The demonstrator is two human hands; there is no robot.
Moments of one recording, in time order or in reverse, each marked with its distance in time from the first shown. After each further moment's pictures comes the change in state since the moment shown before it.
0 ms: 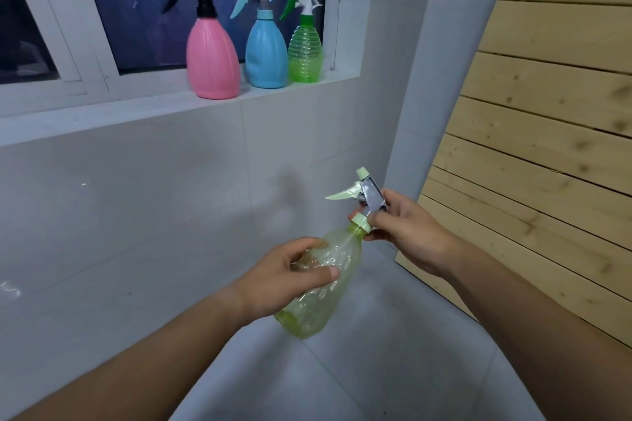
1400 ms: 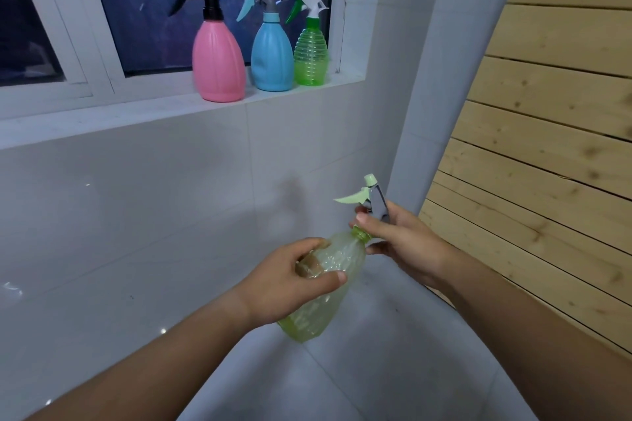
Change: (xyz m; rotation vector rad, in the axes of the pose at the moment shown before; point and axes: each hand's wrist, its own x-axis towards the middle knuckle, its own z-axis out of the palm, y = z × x) left_hand 0.002 0.006 -0.002 0.208 0.065 0.146; right_hand 0.007 0.011 0.009 0.006 0.031 0.021
